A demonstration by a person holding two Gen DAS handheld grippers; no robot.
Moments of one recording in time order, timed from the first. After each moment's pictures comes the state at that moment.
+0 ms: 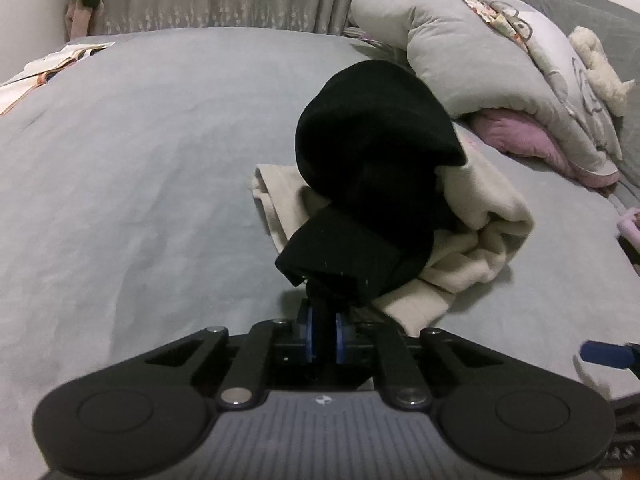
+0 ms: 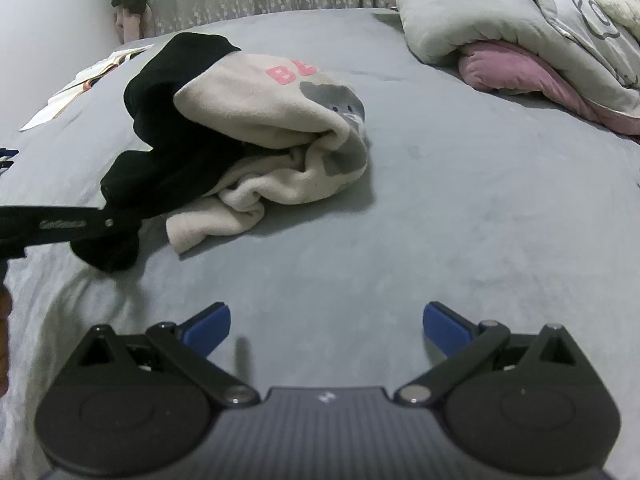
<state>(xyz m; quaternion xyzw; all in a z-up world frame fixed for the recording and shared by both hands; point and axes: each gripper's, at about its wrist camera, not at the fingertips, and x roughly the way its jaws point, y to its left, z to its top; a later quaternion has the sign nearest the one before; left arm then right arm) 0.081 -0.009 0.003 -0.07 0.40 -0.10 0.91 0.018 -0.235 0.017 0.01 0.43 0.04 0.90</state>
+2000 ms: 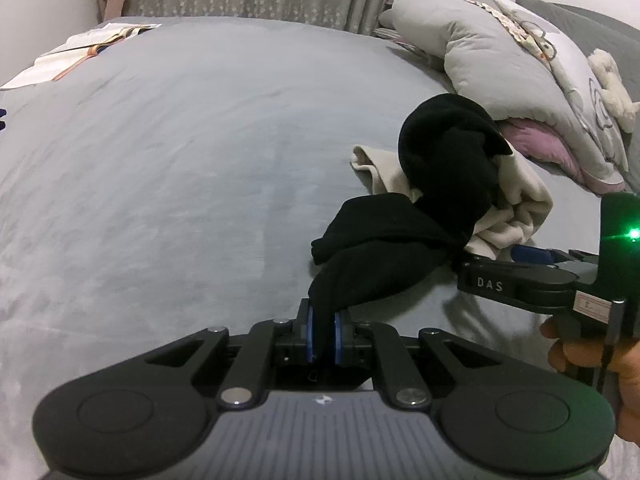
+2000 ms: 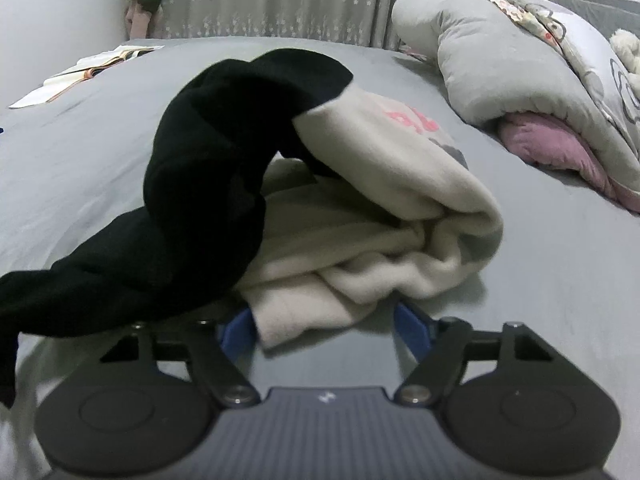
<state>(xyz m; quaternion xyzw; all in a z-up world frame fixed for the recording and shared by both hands) 0.022 0.079 0.012 -0.09 0.41 -0.07 0.90 0.069 -0.124 -0.004 -0.08 0.37 0.01 0.93</state>
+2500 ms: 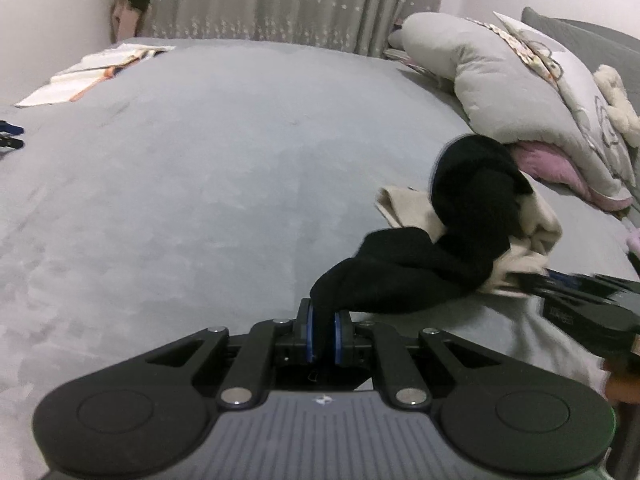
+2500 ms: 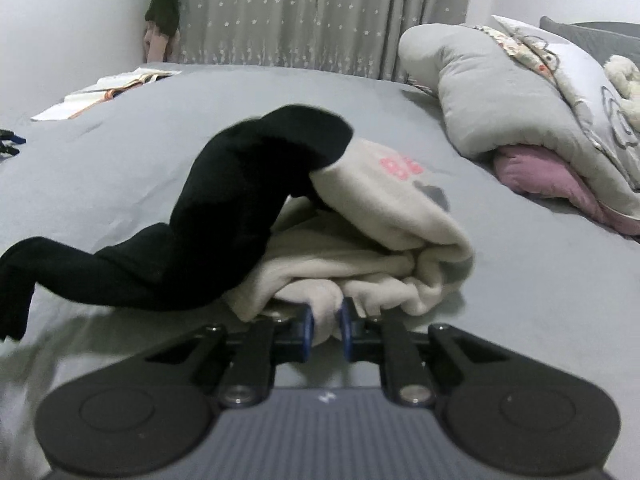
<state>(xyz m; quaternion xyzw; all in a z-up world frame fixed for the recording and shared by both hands) 0.017 0.096 0.029 -0.08 0.37 -0.03 0.92 0.026 -0.148 0.031 -0.08 0.33 0.03 0.94</state>
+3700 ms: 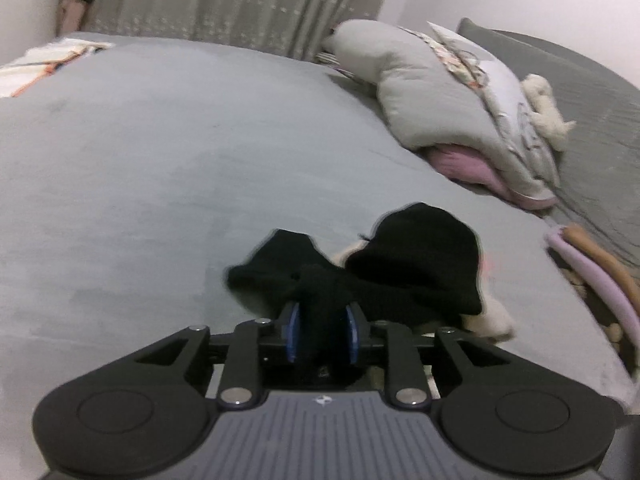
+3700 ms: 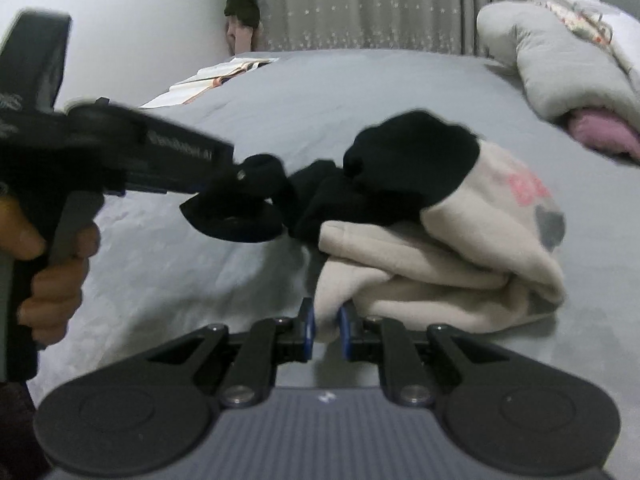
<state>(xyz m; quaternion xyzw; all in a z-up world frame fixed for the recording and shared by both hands) -0.011 0.075 0.046 -0.13 0.37 -0.17 0.90 -0.090 -0.121 0.046 -0.02 0.38 0.18 0.91</state>
